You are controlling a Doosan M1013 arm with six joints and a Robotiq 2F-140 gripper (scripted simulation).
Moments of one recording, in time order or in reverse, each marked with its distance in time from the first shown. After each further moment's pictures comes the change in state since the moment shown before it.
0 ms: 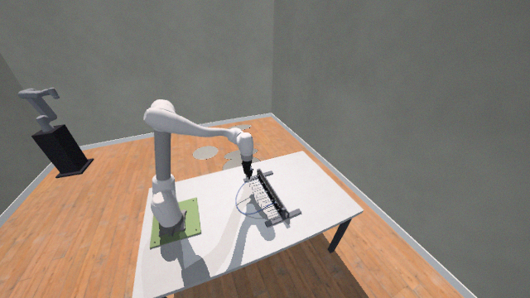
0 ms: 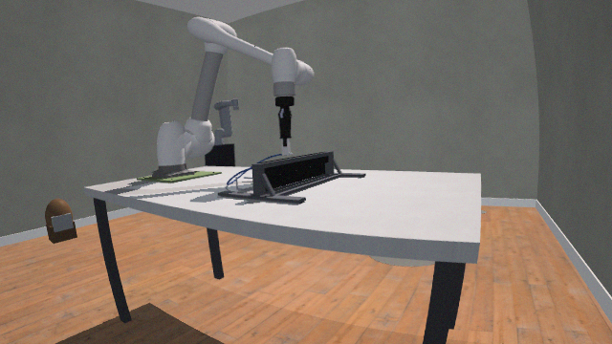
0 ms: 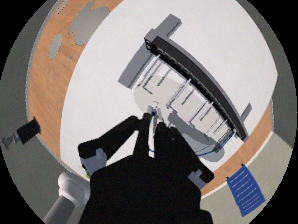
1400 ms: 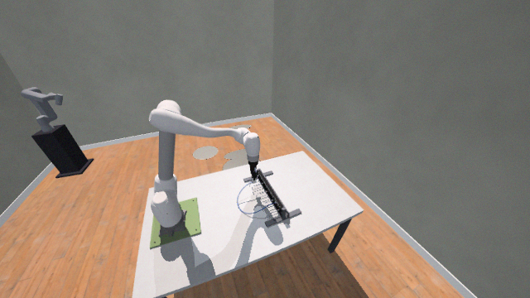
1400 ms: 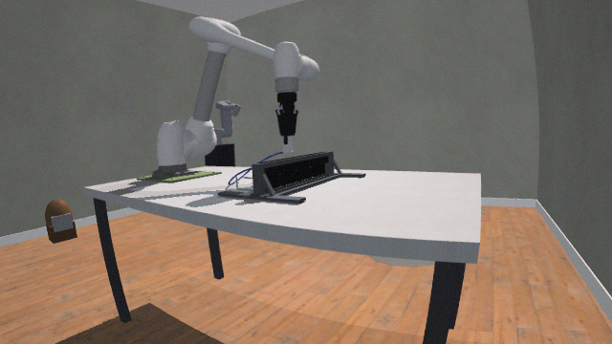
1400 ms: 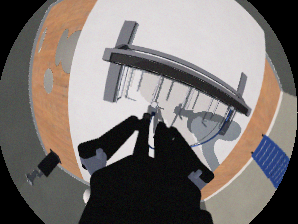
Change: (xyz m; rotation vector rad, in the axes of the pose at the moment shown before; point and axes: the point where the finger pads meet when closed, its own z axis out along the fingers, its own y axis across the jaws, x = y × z) arm 0.020 0.048 -0.011 0.001 -0.004 0.329
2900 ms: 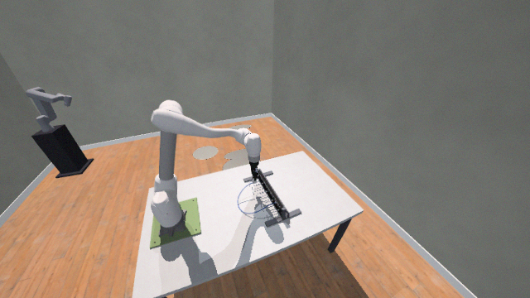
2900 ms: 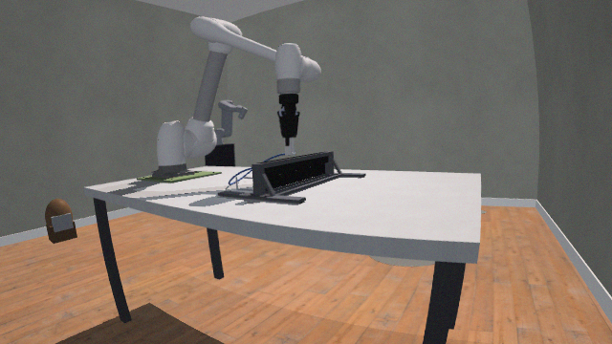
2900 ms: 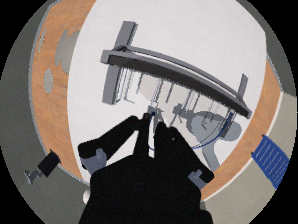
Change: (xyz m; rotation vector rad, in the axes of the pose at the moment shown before) arm 0.007 0.000 0.007 0.000 -0.002 -0.001
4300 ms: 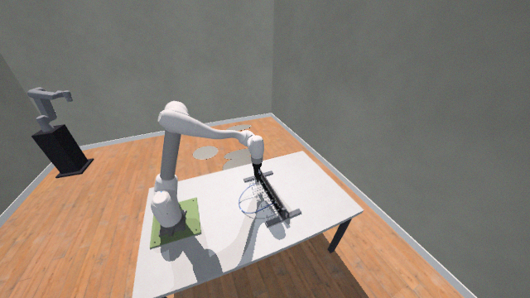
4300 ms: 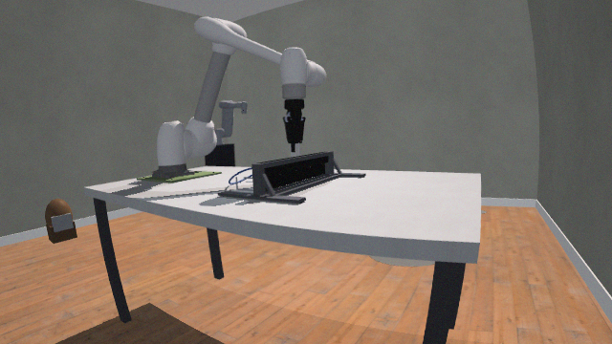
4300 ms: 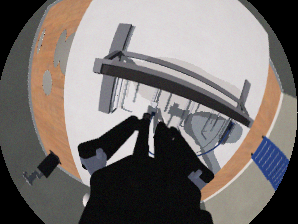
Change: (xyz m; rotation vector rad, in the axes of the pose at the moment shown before) arm 0.024 -0.001 0.023 0.000 0.000 0.000
